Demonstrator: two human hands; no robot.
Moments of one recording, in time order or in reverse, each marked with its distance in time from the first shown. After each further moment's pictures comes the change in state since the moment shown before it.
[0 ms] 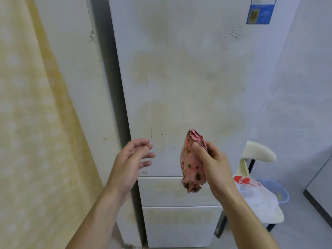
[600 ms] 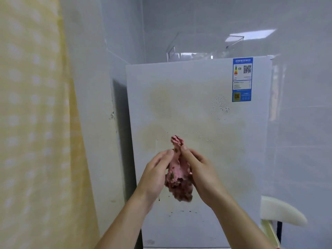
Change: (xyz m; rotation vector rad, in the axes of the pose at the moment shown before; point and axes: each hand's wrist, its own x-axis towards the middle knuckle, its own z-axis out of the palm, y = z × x) left_hand 0.043 0.121 0.060 0.023 -0.255 0.213; right_hand 0.062 -0.123 0.036 0.243 -0.250 -0.187
